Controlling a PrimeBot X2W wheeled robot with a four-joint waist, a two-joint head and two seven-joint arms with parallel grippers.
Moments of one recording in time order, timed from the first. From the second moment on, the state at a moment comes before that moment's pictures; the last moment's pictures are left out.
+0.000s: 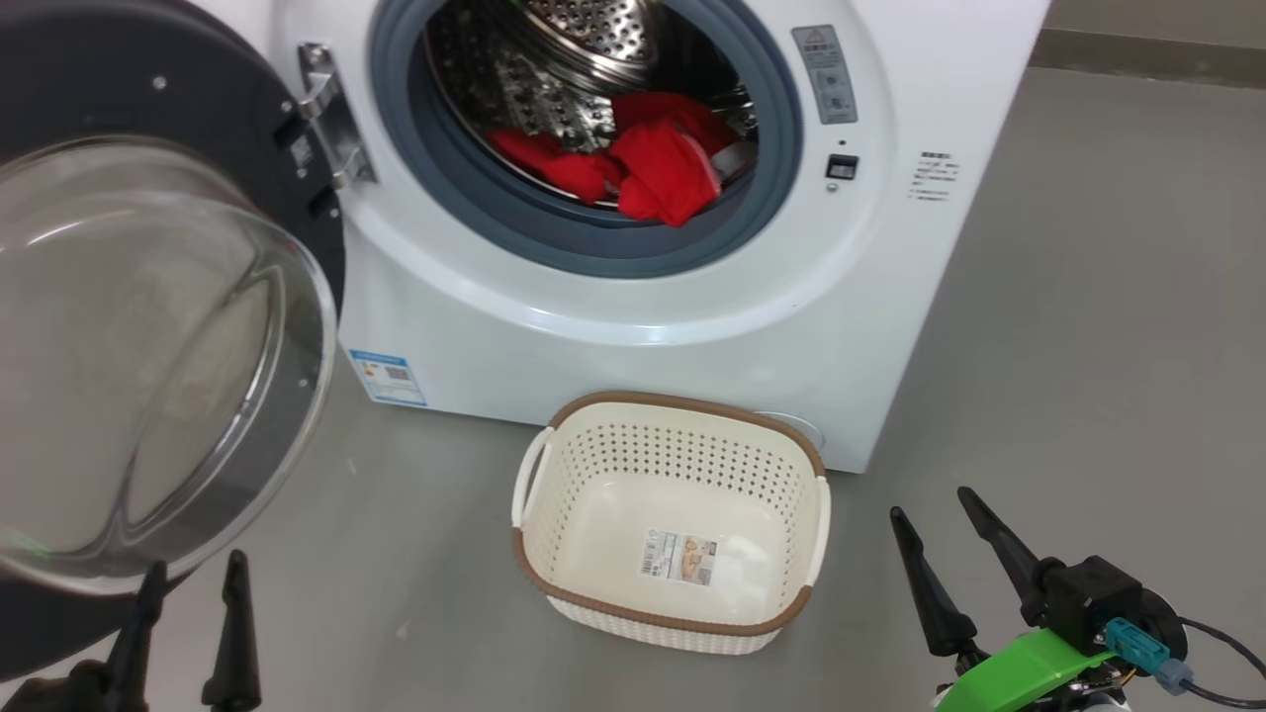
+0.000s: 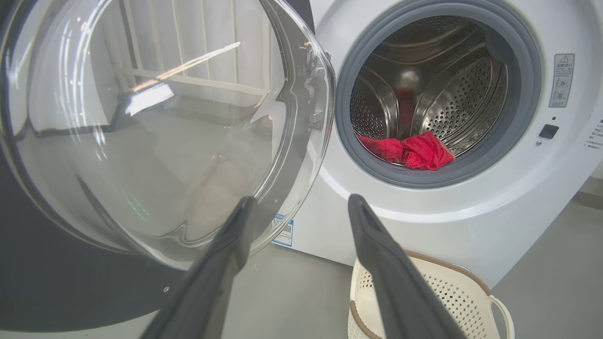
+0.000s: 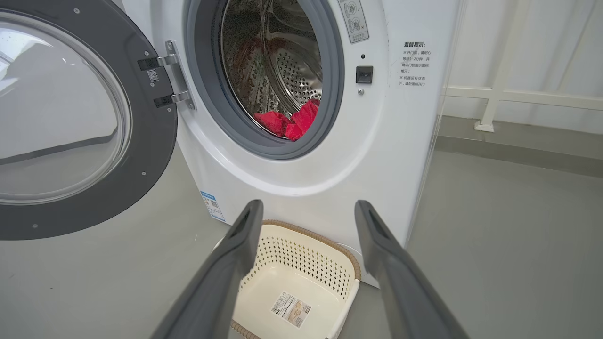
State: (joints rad) left arm -0.02 0.13 0.17 0.27 -0.32 -0.13 -0.26; right arm -0.04 -0.09 0.12 0.31 0.26 0.13 -0.25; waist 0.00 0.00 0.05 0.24
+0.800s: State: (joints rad) left arm 0.06 0.18 0.01 0.13 -0.40 -0.13 -0.26; right arm -0.04 -0.08 0.06 0.27 0.26 0.13 -0.25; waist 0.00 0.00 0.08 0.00
